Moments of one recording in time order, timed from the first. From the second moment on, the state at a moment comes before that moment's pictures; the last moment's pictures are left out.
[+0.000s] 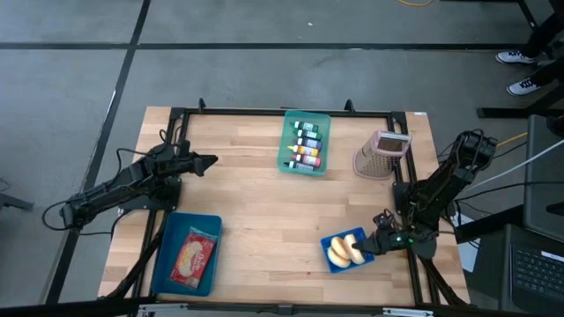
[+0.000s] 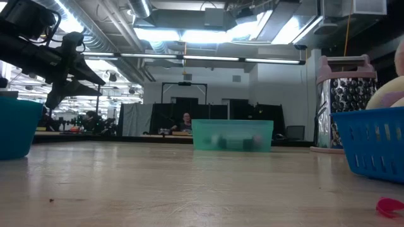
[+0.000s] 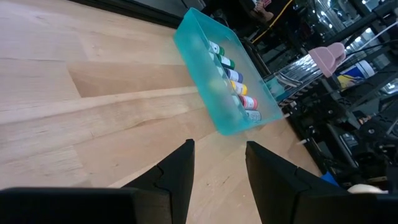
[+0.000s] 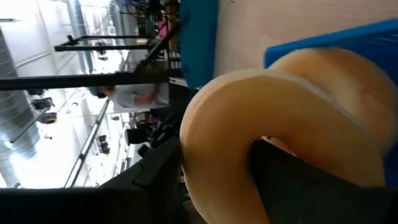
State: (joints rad) left arm 0.50 0.05 0.12 -0.39 0.03 -0.83; right arm 1.15 1.34 0.22 0.78 0.95 1.89
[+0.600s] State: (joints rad) left arm 0.50 0.05 0.12 -0.39 0.03 -0.83; right arm 1.15 1.34 0.22 0.74 0.91 2.01
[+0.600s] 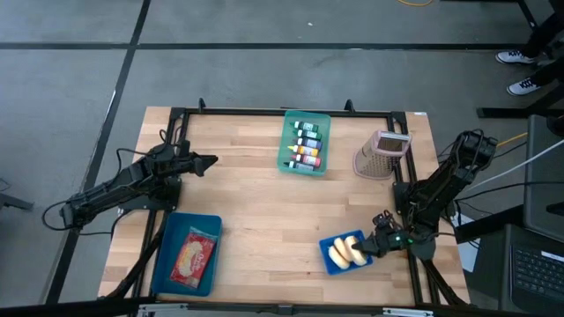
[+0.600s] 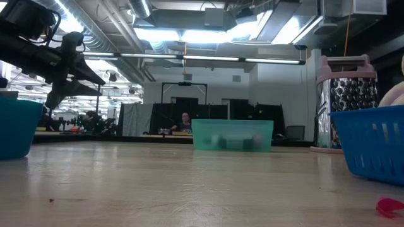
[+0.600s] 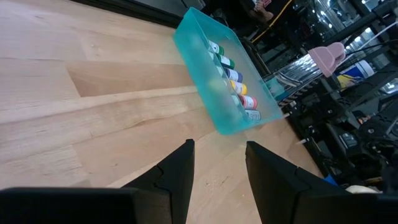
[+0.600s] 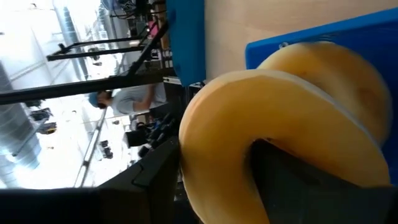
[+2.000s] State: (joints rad) left arm 0.50 0.05 0.12 -0.39 0.13 -0.82; right arm 1.15 1.26 0.22 0.57 0.96 2.07
